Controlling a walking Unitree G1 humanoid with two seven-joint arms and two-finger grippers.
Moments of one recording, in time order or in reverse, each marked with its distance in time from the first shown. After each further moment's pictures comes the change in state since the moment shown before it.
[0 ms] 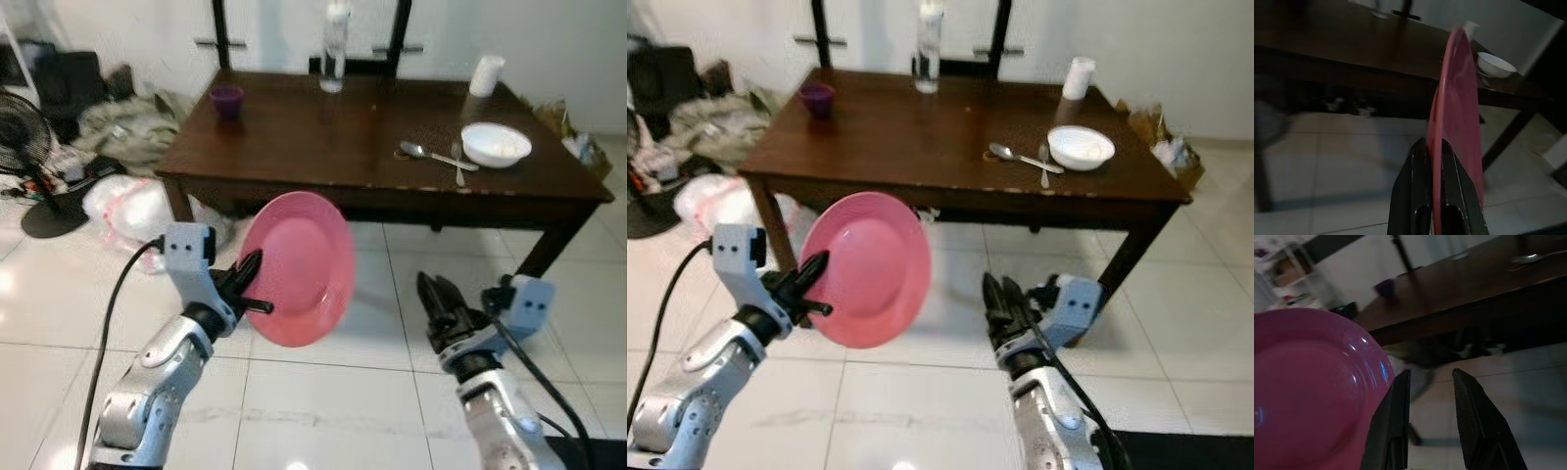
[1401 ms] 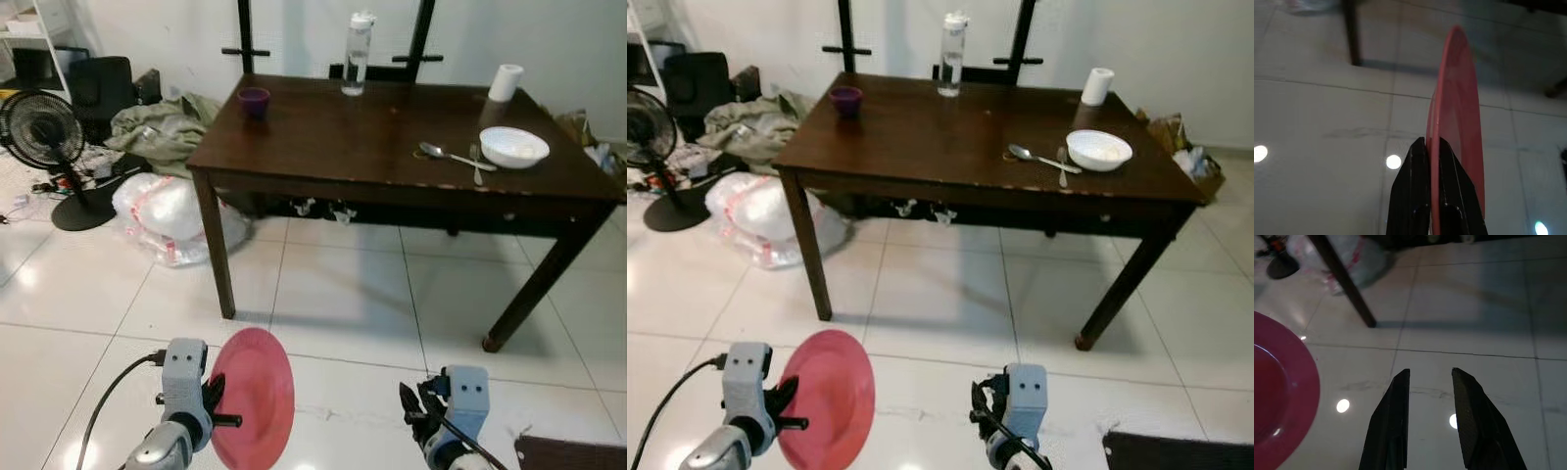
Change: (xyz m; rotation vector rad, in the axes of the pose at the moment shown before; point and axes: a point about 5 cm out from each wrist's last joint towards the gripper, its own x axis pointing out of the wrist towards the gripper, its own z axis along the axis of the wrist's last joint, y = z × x) left arm -0.069 0.058 -0.141 0.061 0.468 0.335; right arm -0.065 -0.051 -0.121 -0.190 0.457 -0.157
